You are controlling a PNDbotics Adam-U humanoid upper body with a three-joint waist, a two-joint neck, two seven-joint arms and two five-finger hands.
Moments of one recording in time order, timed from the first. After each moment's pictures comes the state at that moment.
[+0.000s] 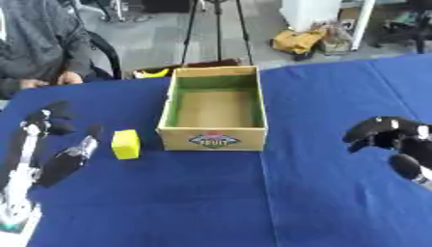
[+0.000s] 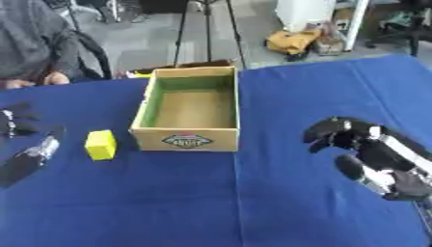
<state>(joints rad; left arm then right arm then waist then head) -0.28 0.45 -0.13 -1.65 -0.42 0.14 0.12 -0.11 -0.49 -0.04 -1.86 -0.27 -0.25 0.65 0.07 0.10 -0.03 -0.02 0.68</state>
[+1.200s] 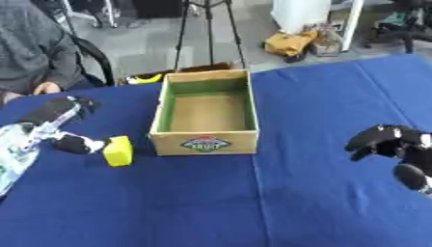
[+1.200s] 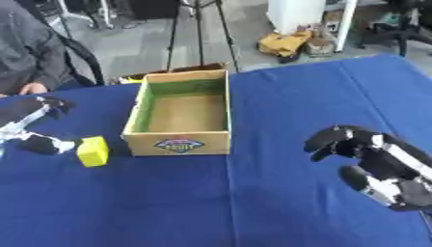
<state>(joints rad) -0.71 0.62 -0.38 -1.05 -0.65 -0.06 -0.26 -0.12 -0.50 -0.02 -1.86 -0.28 -0.25 0.68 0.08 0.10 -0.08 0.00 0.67</state>
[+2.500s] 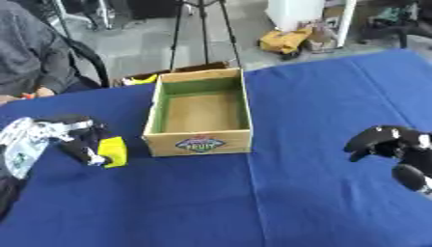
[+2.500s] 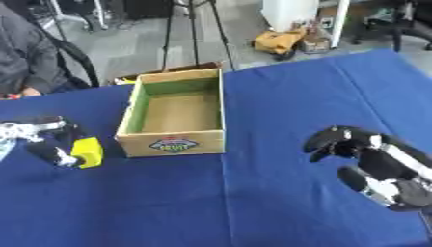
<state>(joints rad) -0.81 0.51 -0.21 -0.89 -0.74 -0.16 -0.72 -0.12 -0.50 -0.02 -1.86 -0.28 -0.25 0.68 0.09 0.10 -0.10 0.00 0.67</state>
